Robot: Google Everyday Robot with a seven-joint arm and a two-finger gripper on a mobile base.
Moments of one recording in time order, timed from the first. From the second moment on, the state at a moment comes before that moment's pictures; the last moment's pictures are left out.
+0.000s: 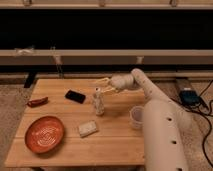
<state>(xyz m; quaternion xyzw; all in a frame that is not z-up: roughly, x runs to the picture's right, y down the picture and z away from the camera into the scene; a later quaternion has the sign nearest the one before) -0.025 0.003 0.751 -0.34 -0.78 0.12 0.52</state>
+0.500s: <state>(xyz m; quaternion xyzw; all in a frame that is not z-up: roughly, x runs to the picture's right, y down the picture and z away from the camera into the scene) -0.005 0.021 0.767 -0.33 -0.77 0.13 0.53</state>
